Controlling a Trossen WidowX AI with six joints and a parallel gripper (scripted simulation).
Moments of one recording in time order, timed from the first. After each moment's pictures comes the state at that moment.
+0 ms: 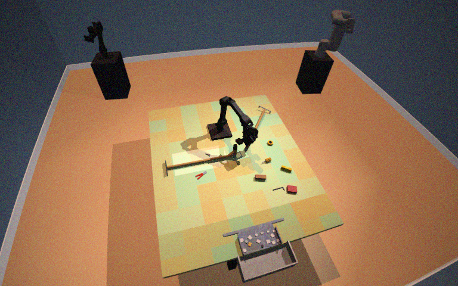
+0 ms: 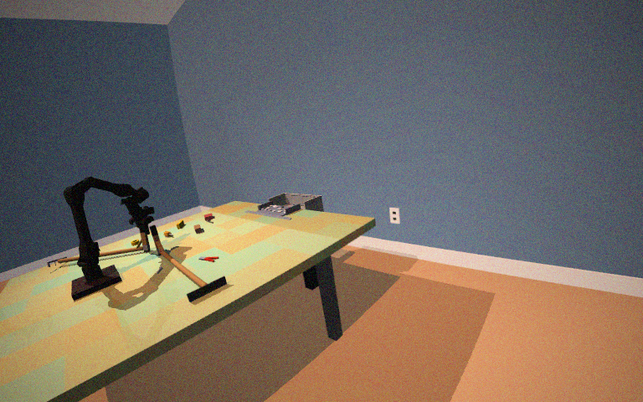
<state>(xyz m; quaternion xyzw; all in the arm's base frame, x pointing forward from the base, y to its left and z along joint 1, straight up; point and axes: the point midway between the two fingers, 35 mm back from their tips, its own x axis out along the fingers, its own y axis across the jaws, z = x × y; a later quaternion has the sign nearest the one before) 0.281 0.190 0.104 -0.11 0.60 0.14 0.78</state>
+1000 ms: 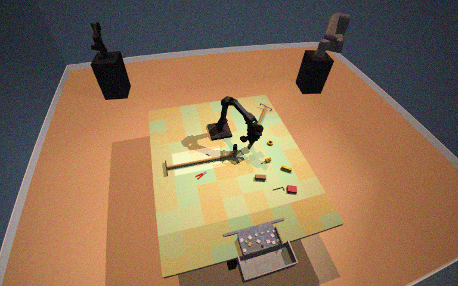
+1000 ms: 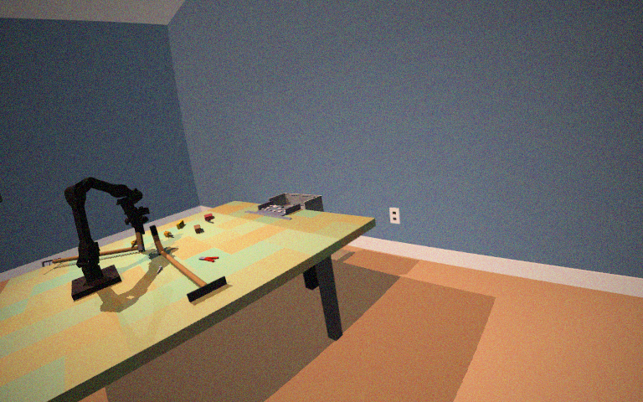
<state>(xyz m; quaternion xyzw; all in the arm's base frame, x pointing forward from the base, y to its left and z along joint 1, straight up) 0.257 0.232 0.103 -0.11 0.60 0.14 0.78</state>
